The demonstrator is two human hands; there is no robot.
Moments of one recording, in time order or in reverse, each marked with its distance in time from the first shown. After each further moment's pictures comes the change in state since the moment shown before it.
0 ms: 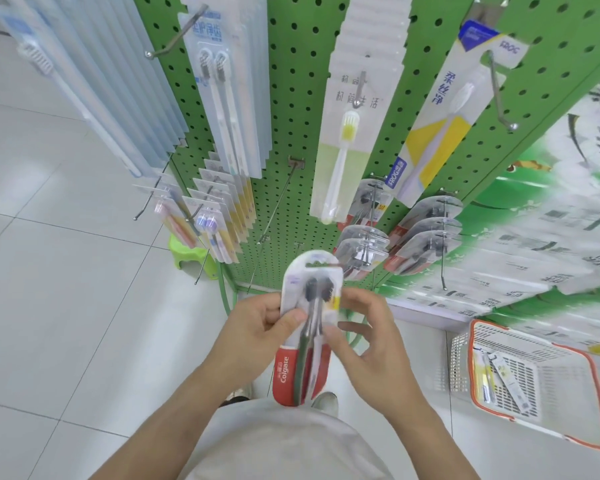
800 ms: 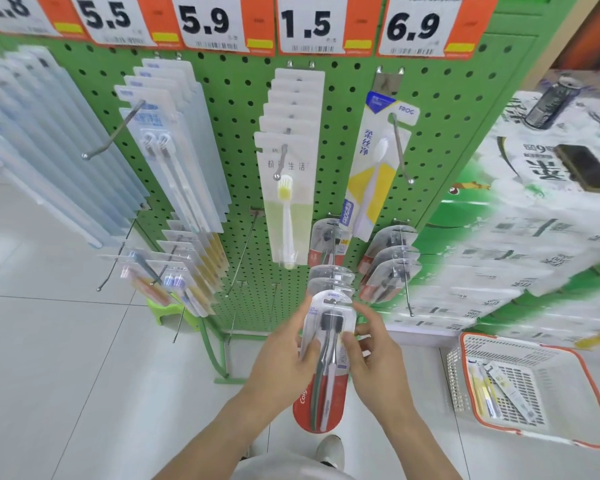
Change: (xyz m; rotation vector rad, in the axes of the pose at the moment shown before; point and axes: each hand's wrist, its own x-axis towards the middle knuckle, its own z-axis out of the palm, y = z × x) left_hand 0.054 -0.007 0.057 0.456 -0.042 0.190; right_hand 0.027 0.038 -0.029 -0.159 0.238 0.175
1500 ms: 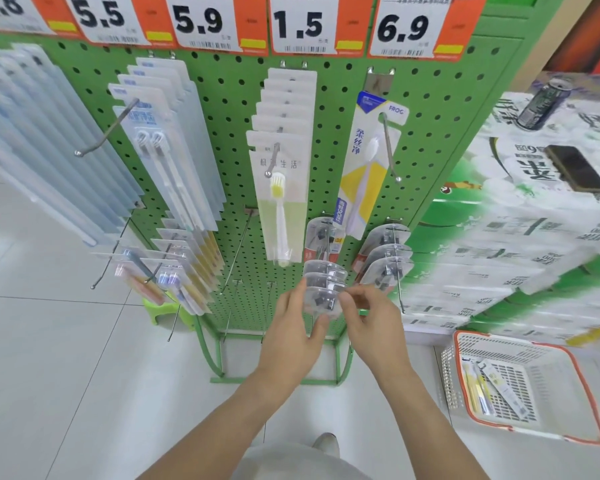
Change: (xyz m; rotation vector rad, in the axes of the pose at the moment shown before) left_hand 0.030 -0.002 0.023 0.067 0.155 -0.032; right_hand 0.046 -0.012 -0.007 -0.154 0.128 -0.097
